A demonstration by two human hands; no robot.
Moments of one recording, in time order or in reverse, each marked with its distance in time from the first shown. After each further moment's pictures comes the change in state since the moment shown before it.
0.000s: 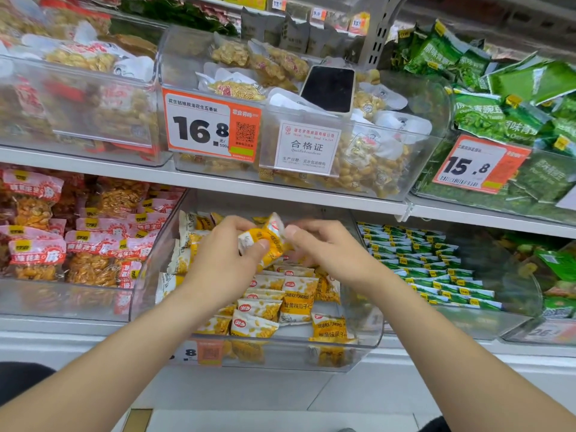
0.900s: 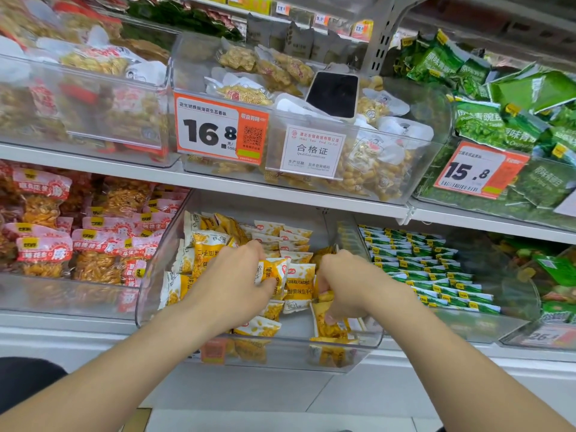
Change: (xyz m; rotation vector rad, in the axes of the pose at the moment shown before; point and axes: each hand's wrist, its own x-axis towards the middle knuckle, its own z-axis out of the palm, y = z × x) left_hand -0.015 -0.005 -0.001 0.479 -0.159 0.197; right_hand -0.028 -0.019 -0.005 -1.071 -0.339 0.251
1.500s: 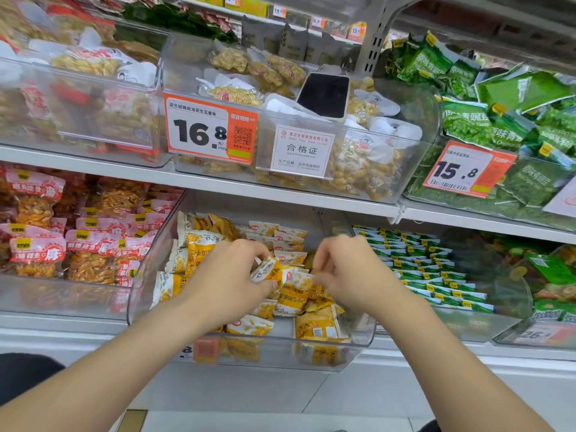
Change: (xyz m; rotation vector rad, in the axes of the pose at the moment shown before) left_hand 0.004 0.001 0.000 -0.105 -0.018 0.063; right_hand 0.001 0.020 0.012 0.449 0.377 -0.020
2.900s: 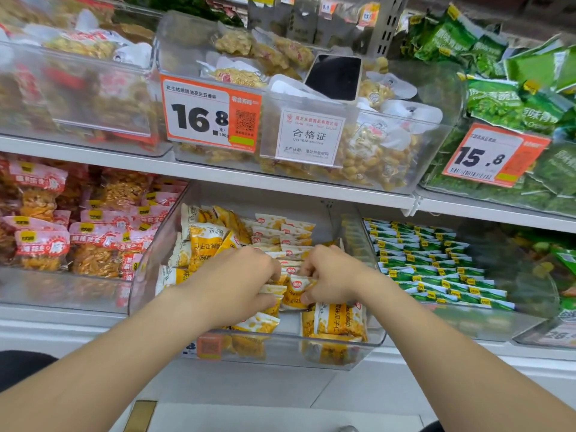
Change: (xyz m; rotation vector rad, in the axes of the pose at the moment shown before) left_hand 0.009 -0.010 0.007 0.465 -0.255 0.227; right_hand 0.043 0.004 0.042 -0.107 -0.365 -0.015
